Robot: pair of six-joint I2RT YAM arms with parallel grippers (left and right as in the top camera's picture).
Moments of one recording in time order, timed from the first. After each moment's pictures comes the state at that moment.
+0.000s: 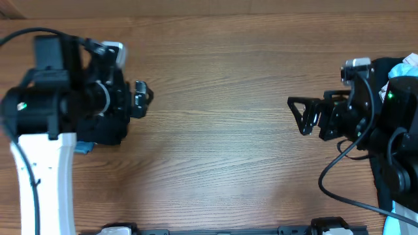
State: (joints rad) left arm 0.00 1.40 1.74 -1.38 0.31 0.08; right arm 0.07 1.04 1.48 -1.13 -0.43 0.12
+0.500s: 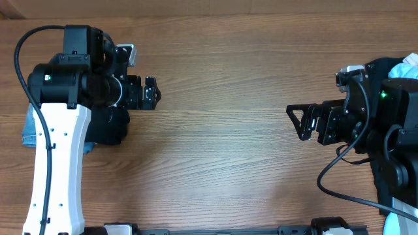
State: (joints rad) left arm -0.03 1.51 1.72 -1.38 0.30 -0.02; right arm 0.07 1.05 1.48 -1.20 -0.42 0.12
